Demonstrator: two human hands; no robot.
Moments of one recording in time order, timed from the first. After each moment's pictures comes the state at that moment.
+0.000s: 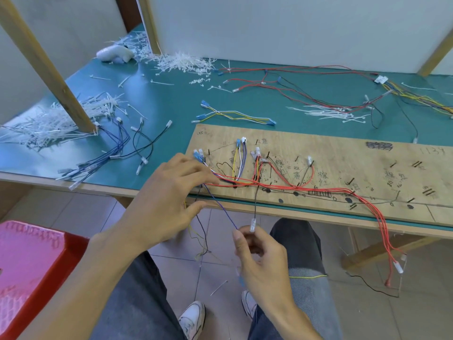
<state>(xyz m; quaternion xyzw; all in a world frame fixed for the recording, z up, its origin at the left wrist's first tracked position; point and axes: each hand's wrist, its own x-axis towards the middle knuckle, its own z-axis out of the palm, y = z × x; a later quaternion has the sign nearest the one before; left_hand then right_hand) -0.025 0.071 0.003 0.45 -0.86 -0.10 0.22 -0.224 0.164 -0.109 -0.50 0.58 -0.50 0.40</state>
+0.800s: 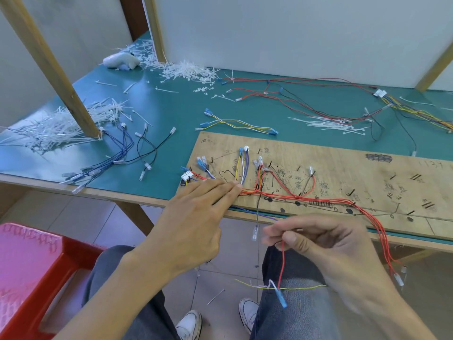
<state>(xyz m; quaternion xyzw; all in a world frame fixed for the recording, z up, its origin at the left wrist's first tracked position) -0.056 0.093 -0.003 0.45 -0.89 0.00 0.07 -0.309 0.156 -0.007 -0.54 0.38 -0.52 0.53</state>
